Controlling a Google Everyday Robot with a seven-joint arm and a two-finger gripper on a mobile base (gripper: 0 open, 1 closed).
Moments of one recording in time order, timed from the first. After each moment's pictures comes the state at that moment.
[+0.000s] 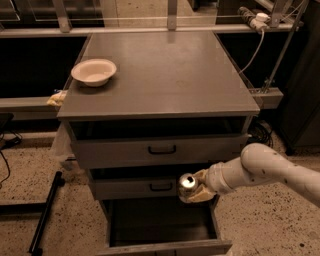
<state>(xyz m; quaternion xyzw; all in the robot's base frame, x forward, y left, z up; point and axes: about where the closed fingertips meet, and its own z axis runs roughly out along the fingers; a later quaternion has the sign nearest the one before) 0.525 -0.132 0.556 -0.61 0.71 0.20 0.30</state>
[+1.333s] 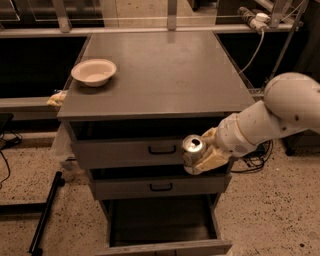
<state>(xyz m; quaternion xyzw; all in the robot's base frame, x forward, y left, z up) 0.503 -0.124 0.769 -0.63 0.71 0.16 0.28</state>
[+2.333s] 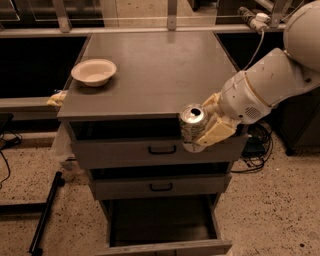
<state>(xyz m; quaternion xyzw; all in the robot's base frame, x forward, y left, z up) 0.490 -0.111 0.882 -0.66 0.69 0.15 0.27</state>
